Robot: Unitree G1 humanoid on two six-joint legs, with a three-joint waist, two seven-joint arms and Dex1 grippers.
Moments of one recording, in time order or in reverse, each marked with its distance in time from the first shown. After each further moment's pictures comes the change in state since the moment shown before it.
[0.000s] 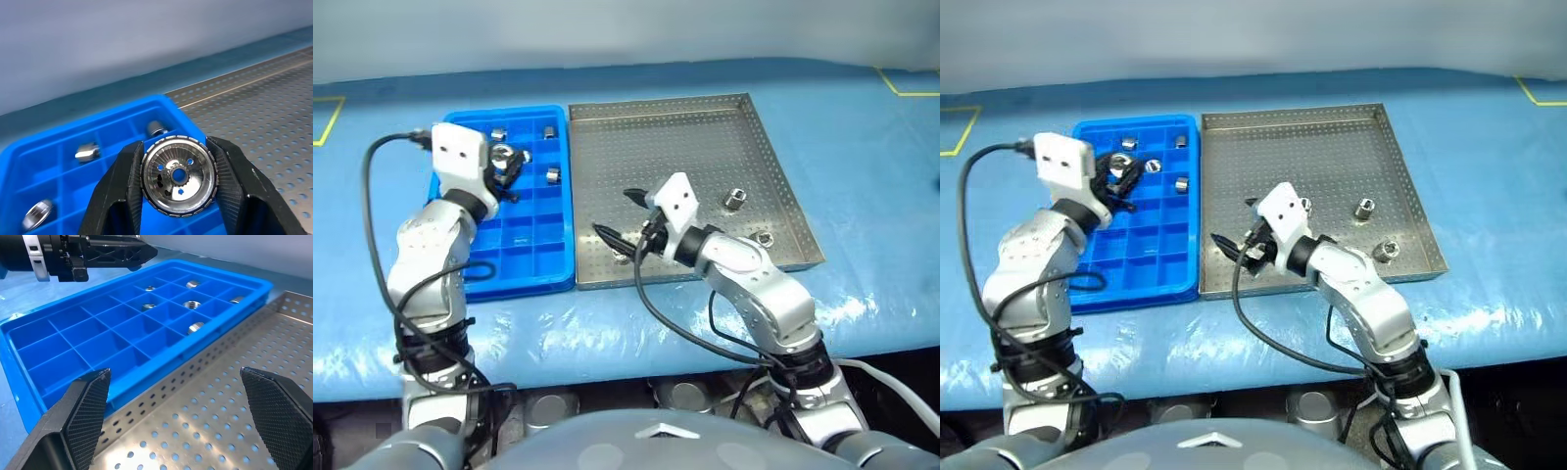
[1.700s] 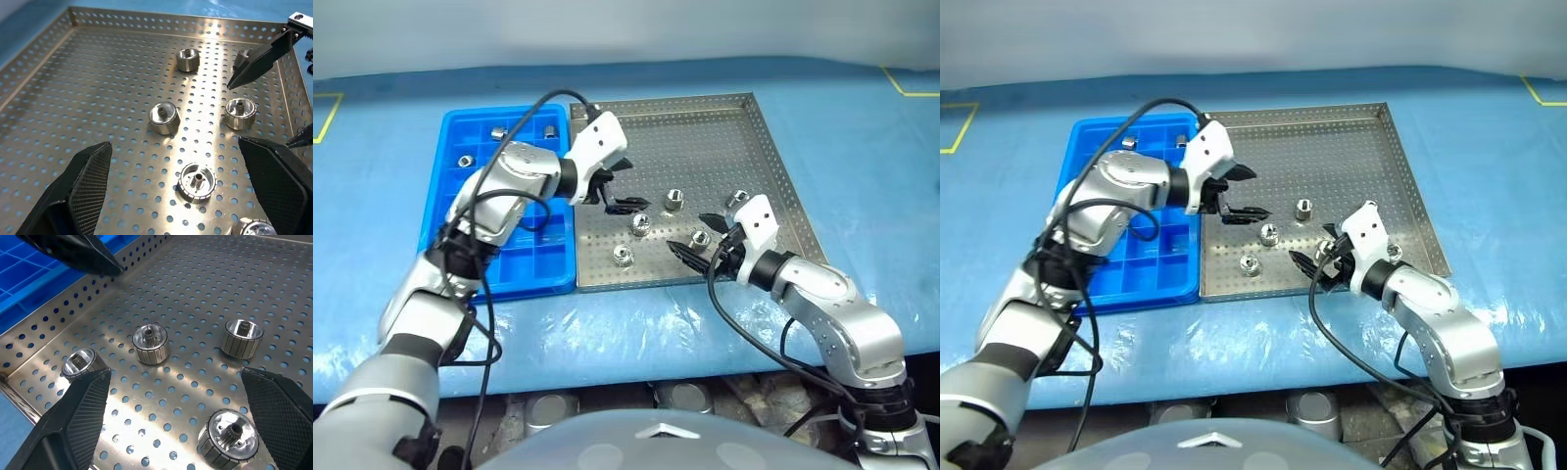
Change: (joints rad) left arm -0.637 0.192 -0.722 0.590 -0.225 -0.027 -0.648; right arm 0.327 -0.247 -0.358 -0.169 0.143 0.113 0.029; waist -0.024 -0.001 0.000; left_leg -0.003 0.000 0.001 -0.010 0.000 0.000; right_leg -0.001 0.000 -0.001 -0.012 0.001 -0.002
